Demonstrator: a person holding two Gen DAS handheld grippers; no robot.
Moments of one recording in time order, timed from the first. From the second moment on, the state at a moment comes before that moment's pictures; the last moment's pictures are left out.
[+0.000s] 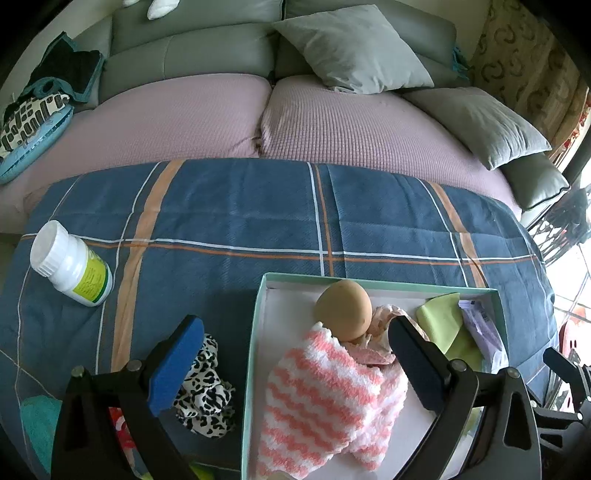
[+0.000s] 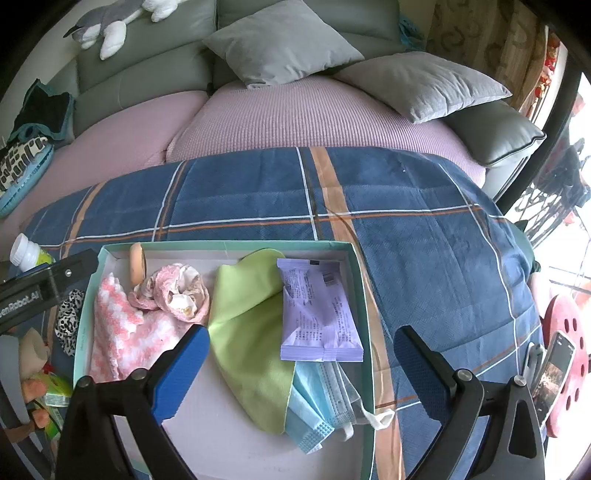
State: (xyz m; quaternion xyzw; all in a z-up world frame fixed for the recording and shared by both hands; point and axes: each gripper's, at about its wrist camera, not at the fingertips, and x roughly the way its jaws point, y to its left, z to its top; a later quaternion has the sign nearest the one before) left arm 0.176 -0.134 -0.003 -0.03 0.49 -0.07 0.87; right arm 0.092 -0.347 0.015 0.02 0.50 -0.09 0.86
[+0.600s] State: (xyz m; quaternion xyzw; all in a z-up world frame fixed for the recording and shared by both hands) left arm 0.150 -0.069 0.021 -0.04 0.48 -0.02 0.87; right arm 0.091 -0.339 0.024 0.05 0.49 -0.07 0.87
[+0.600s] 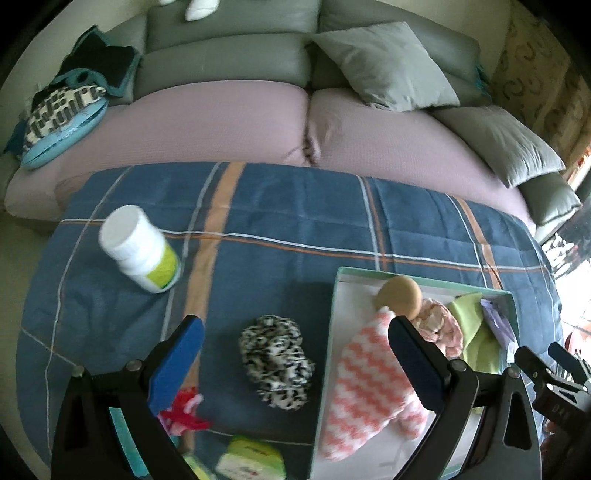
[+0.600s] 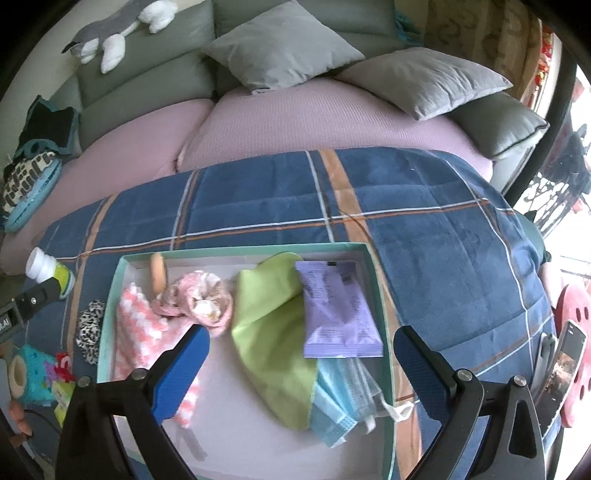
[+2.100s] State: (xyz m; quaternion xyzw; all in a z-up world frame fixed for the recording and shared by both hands) left arm 0.106 0.127 0.012 -0.19 0.49 0.12 0.84; right arm 0.099 -0.162 0.004 0.00 0.49 0.17 0.85
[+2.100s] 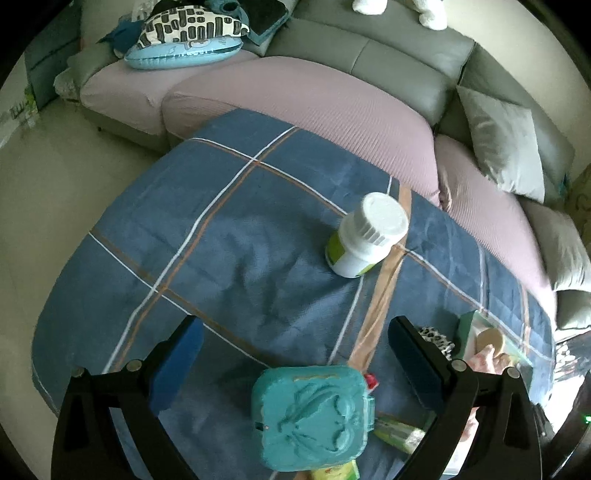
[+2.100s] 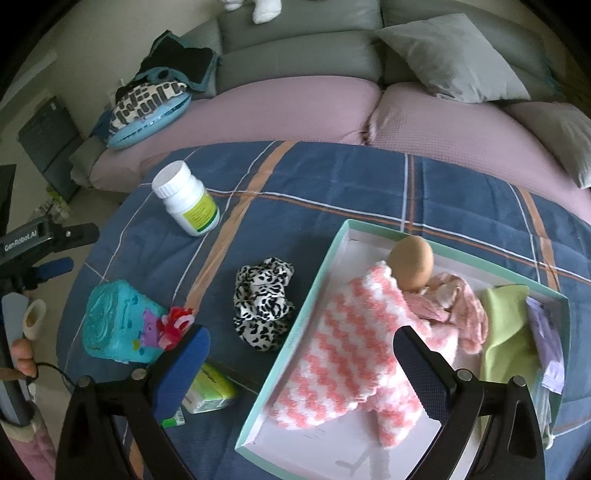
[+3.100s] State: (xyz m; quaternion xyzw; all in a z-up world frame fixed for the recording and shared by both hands) left arm 0.072 0.105 0.011 -0.19 0.53 0.03 0.83; right arm 0.077 -0.111 -0.012 -0.04 0.52 0.27 0.81
